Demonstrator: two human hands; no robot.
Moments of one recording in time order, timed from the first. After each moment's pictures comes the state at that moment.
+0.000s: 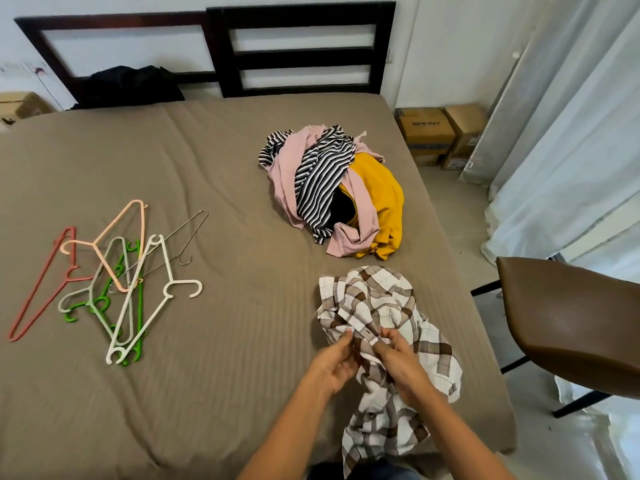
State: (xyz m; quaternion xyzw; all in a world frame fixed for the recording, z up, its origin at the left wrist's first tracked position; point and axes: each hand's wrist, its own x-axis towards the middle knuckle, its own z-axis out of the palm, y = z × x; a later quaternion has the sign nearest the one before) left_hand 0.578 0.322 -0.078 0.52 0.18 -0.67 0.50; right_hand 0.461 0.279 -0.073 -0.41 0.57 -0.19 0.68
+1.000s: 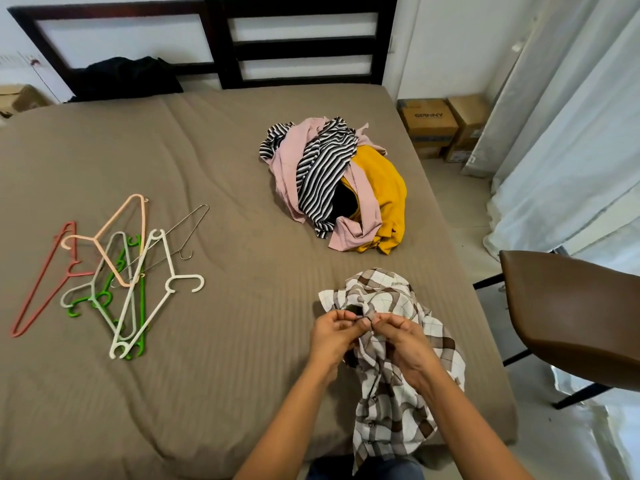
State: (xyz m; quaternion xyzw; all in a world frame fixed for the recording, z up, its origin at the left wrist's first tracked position) left_hand 0.589 0.319 -0.067 0.64 -0.14 -0.55 0.52; right_hand 0.467 0.268 -0.038 -0.33 0.49 -0.26 0.76
